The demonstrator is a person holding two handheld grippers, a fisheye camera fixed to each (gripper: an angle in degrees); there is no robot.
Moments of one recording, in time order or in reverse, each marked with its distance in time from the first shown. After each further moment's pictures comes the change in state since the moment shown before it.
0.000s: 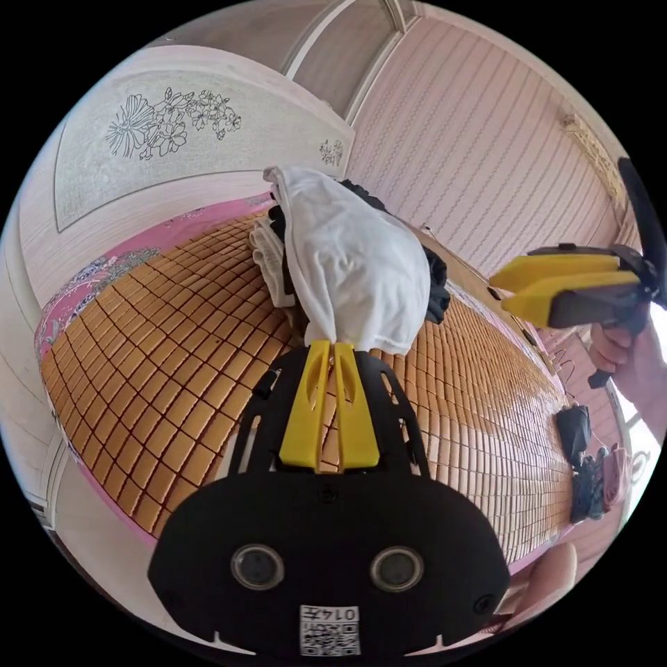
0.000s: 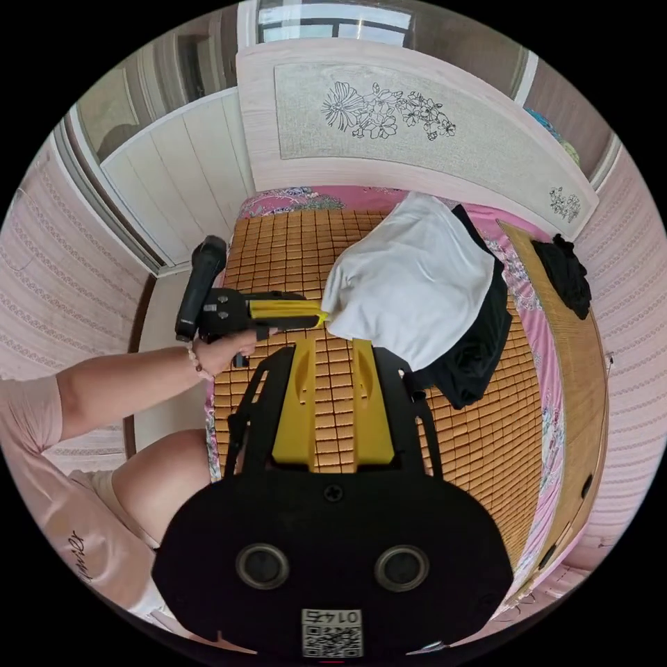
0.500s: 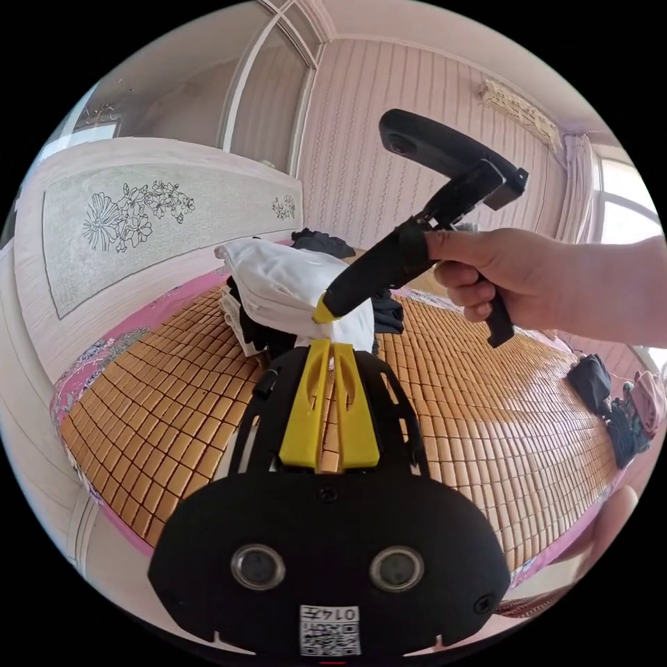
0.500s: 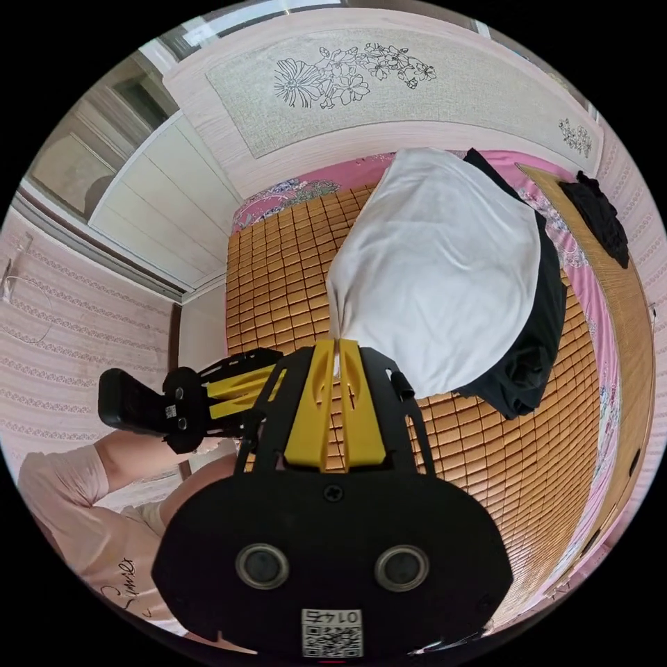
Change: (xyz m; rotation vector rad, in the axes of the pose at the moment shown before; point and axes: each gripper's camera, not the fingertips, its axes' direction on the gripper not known) left arm 0.050 0.027 -0.048 0.200 -0.007 0.234; right arm 0.060 0.000 0.073 -0.080 -0.156 0.124
